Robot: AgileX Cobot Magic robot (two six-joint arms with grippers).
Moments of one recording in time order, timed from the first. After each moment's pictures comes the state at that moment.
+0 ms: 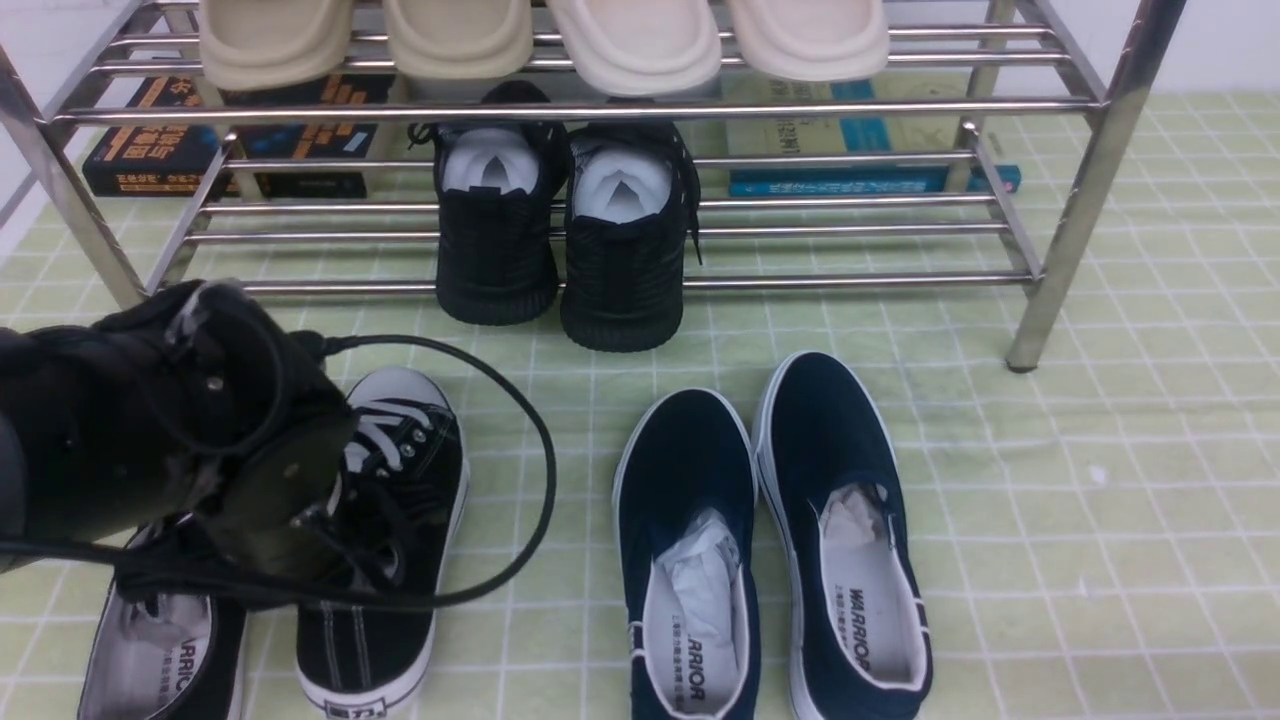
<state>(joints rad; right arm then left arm) 0.00 -0.01 0.01 0.06 0.39 0.04 -0.53 1.48 -0.85 0.45 0.83 -1.12</state>
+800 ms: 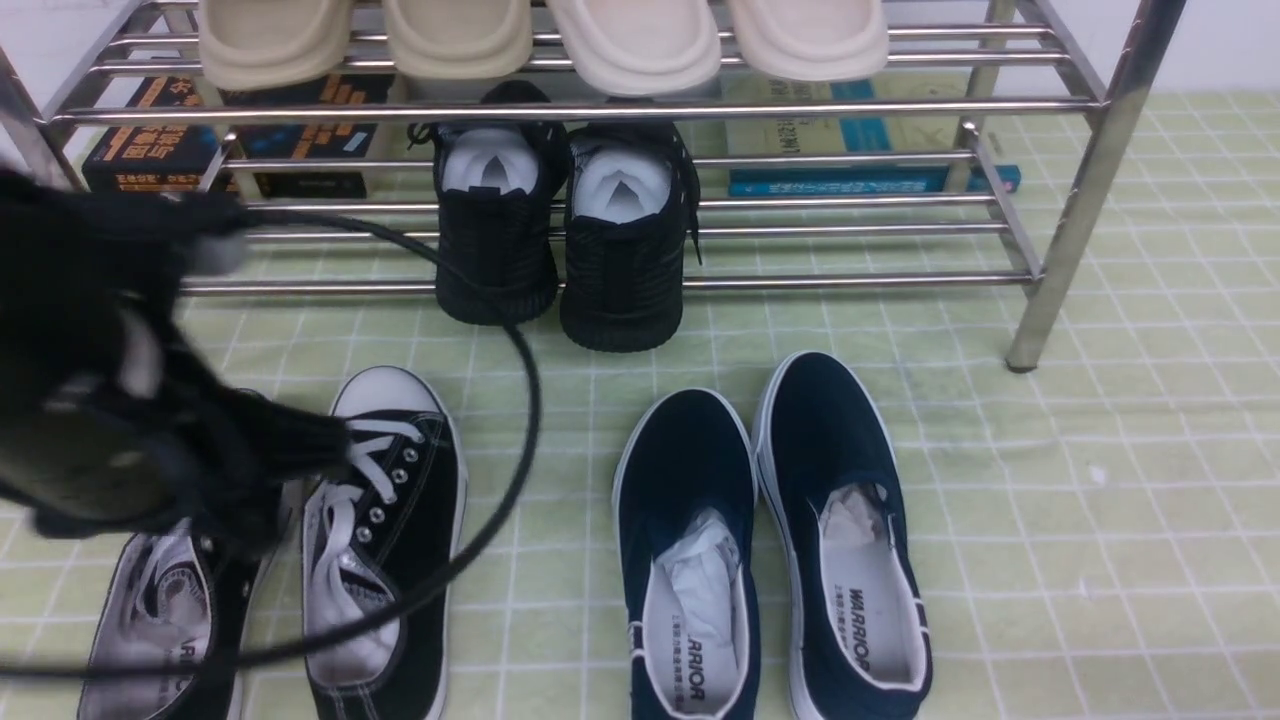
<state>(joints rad) 0.00 -0.01 0.01 0.06 0.39 0.04 -0.53 1.11 -1.04 0.31 1.20 -0.57</state>
